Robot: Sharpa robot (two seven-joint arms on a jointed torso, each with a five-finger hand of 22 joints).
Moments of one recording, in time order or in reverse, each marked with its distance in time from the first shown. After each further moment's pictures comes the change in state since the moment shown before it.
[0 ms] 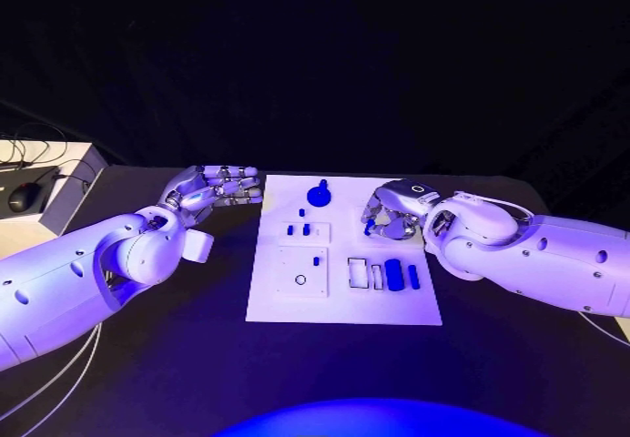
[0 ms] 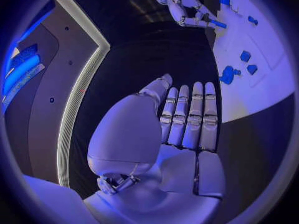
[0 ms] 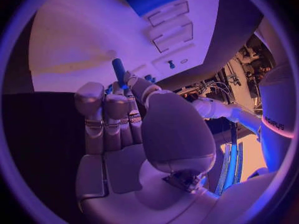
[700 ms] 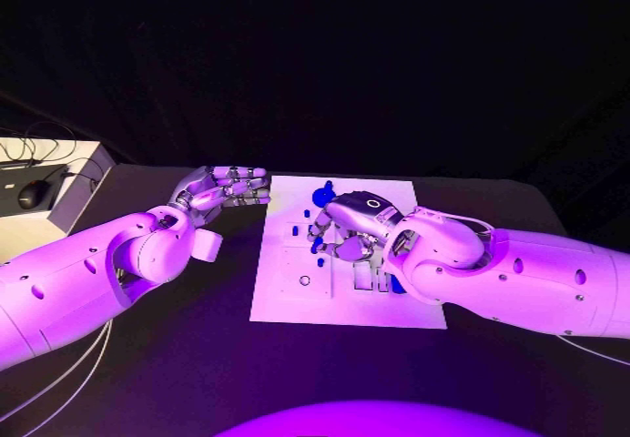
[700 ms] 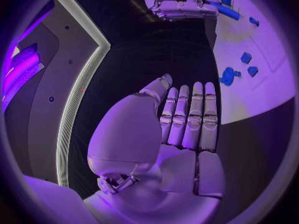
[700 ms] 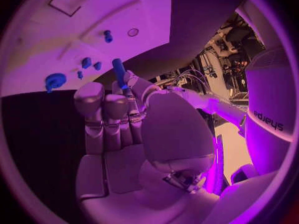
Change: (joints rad) left arm -0.002 0.015 0.000 -0.009 0.005 0.001 0.001; left_hand 0.000 0.000 0.000 0.000 0.000 0.000 0.000 0.000 0.000 0.000 0.000 0.000 0.000 0.000 0.000 0.000 0.000 0.000 0.000 0.000 0.000 0.000; right arm -0.008 0.103 0.000 0.156 -0.005 -0.044 0.013; right_hand 0.000 0.000 0.003 0.003 -0.006 0.000 0.000 -0.001 -0.002 0.001 0.001 0.001 0.000 0.000 0.000 0.000 -0.001 -0.014 0.002 -0.002 0.003 0.001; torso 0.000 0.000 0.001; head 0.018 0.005
